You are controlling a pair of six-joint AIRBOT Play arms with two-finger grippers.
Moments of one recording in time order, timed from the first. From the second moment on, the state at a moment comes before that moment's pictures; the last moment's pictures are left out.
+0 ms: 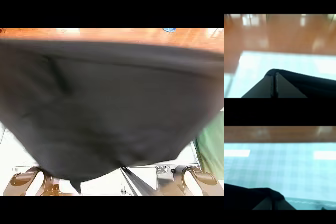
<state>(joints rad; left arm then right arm) 0.11 -0.66 1.45 1.53 -1.18 -1.56 -0.19 -0.68 1.52 -1.21 1.46 1.53</state>
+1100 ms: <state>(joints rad) 0.13 -1.75 1.62 1.19 -1.00 -1.62 -0.18 -1.88 1.84 -0.99 1.17 1.42</state>
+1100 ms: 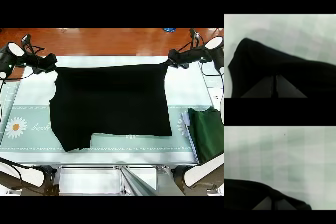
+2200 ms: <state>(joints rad) 0.27 -1.52 1.32 1.21 -1.47 -1.47 -0.30 -1.62 1.51 -1.24 1.44 1.48</state>
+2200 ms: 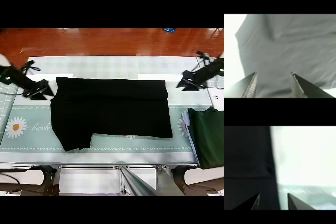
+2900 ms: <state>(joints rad) 0.69 -1.06 0.42 0.92 -1.26 -1.27 -0.34 -0.93 0.62 -0.88 1.08 1.31</state>
